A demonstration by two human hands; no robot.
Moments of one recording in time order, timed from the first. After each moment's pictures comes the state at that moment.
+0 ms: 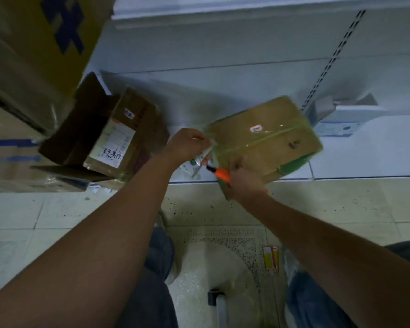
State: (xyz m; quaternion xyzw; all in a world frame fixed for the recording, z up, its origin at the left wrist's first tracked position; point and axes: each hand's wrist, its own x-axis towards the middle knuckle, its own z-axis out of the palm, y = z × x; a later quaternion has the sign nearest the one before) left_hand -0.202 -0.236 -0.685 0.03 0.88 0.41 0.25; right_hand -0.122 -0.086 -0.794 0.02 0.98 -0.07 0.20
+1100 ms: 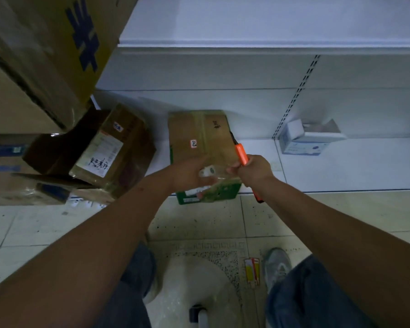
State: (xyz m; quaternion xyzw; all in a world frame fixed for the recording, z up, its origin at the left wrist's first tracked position) left_hand -0.163 -0.230 -0.676 0.31 0.85 0.33 0.28; right_hand -0.119 -0.041 -0.706 0.28 0.83 -0.47 0.08
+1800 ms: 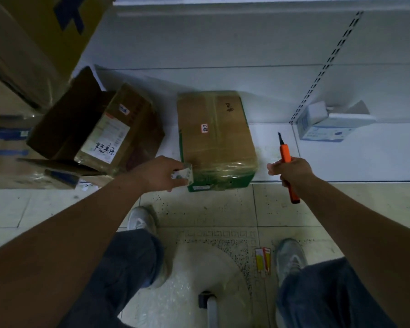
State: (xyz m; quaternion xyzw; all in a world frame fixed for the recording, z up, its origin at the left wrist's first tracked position) left_hand -0.187 -0.313 -0.736 0.25 0.91 0.14 0.29; right_hand -0.106 0.017 -0.759 0.42 0.75 -0.50 0.10
